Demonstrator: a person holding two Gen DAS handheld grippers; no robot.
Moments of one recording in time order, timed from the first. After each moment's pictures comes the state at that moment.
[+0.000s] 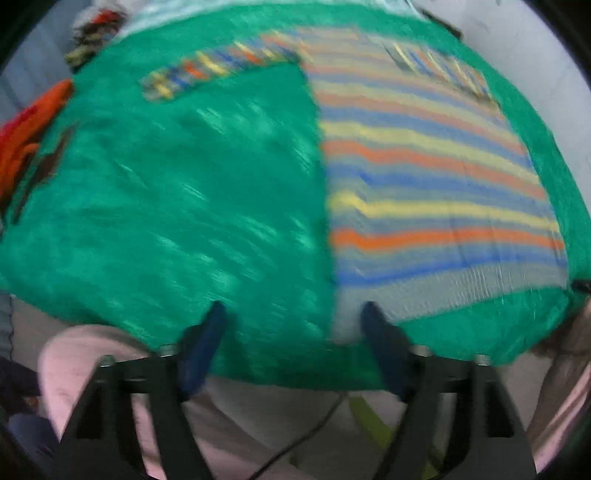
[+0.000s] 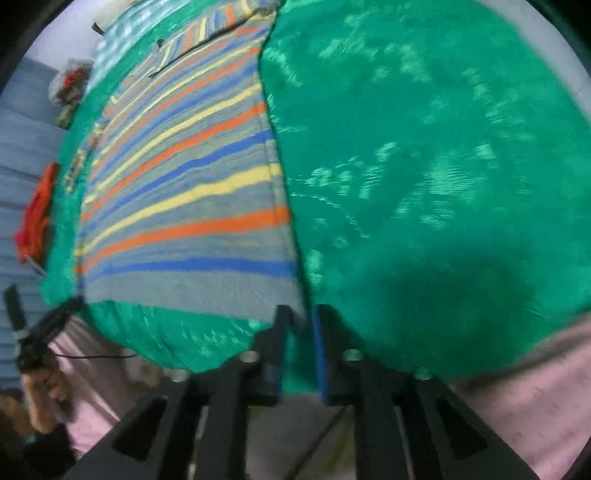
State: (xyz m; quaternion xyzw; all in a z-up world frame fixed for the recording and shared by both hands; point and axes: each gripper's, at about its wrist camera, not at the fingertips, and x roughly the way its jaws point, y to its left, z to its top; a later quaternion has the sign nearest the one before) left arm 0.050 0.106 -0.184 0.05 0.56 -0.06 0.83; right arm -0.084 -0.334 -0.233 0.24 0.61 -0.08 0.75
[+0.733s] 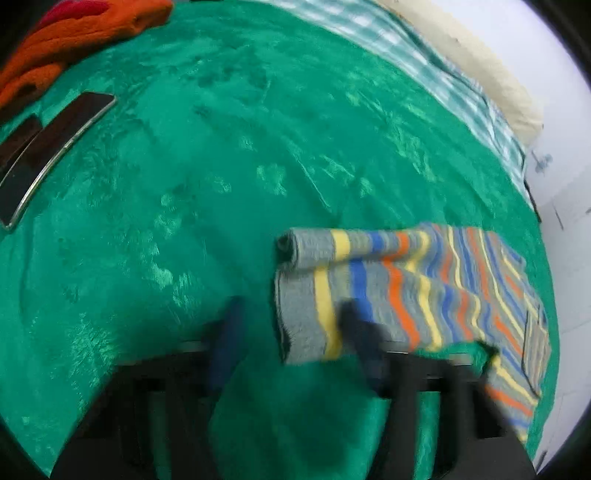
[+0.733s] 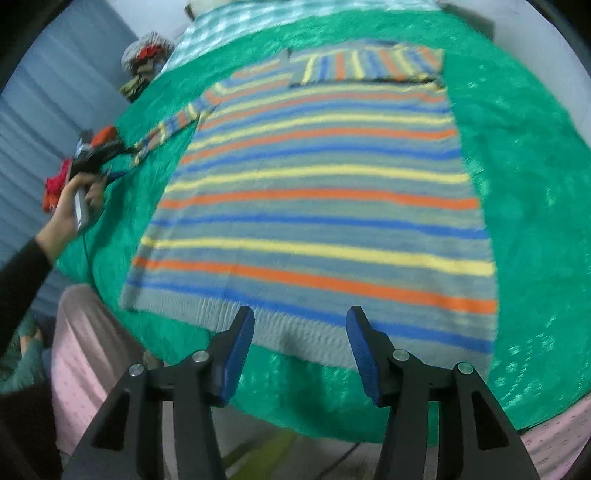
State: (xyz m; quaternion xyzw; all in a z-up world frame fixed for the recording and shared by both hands) left arm 0.314 0.285 -0.235 -0.23 0.49 0.04 0.84; right arm -0.020 -0.201 -0.200 0.16 0.55 0.01 0.82
